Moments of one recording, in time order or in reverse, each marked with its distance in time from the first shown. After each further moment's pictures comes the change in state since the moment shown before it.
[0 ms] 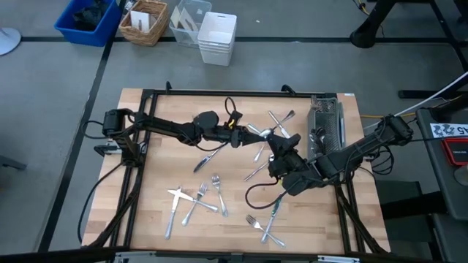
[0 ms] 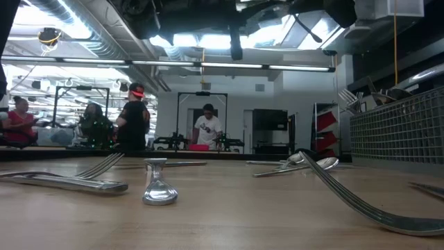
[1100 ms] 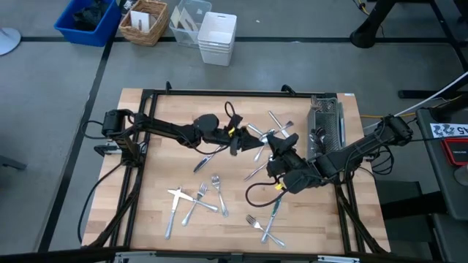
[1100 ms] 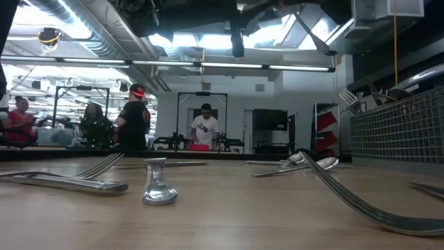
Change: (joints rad) left arm -0.020 0.000 0.000 -0.004 0.000 0.190; right arm 0.000 0.003 -0.001 0.105 -0.024 -0.123
